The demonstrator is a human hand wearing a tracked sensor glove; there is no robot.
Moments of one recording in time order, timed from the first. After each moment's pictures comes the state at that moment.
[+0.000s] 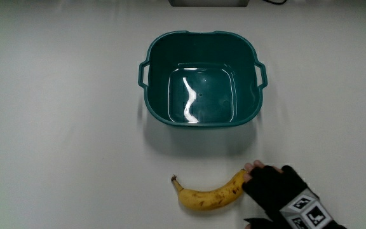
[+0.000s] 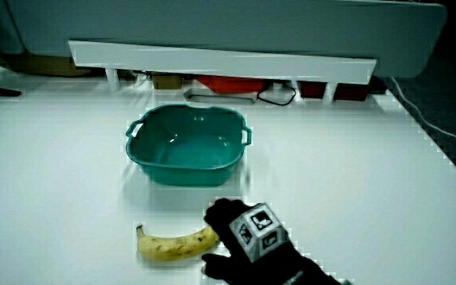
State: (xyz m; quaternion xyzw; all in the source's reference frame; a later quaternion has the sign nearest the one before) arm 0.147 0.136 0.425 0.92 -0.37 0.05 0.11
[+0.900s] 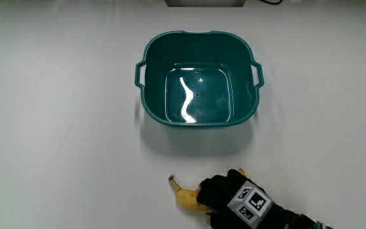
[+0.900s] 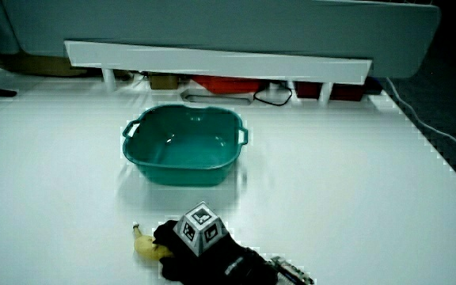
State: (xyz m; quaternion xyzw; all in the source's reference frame) arm 0.103 0.123 0.425 0.89 -0.39 0.15 0.18
